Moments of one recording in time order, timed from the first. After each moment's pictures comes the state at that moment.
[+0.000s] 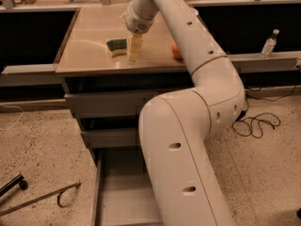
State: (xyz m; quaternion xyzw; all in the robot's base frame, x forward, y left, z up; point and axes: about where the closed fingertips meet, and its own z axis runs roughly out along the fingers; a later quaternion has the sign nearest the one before) arm 0.807 0.073 0.857 -0.77 0.58 0.05 0.28
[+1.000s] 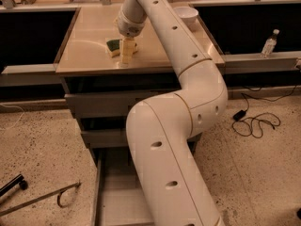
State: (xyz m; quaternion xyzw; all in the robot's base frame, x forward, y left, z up) arm 0.815 0.095 0.839 -0.77 0.58 0.04 0.26
